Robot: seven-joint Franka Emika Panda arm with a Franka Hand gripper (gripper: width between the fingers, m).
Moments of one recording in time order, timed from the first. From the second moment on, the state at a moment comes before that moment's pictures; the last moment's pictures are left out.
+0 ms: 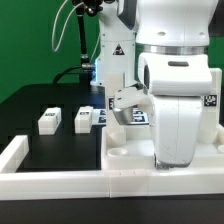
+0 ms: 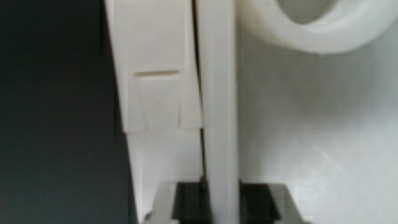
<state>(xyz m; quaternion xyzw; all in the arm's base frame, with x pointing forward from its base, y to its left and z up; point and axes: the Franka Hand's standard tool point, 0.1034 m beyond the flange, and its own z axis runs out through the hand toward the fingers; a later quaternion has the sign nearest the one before) 0.659 0.010 0.030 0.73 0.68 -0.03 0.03</state>
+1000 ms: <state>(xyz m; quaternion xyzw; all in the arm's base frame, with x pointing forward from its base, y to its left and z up) 0.658 0.006 0.030 0.73 0.68 -0.03 0.03</state>
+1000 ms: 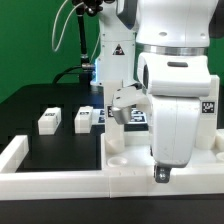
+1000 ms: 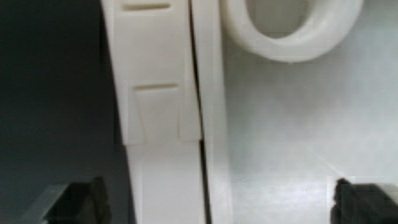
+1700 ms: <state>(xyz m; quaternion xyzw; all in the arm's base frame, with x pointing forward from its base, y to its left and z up) 0.655 0.007 0.078 0.74 0.67 -0.05 0.02</state>
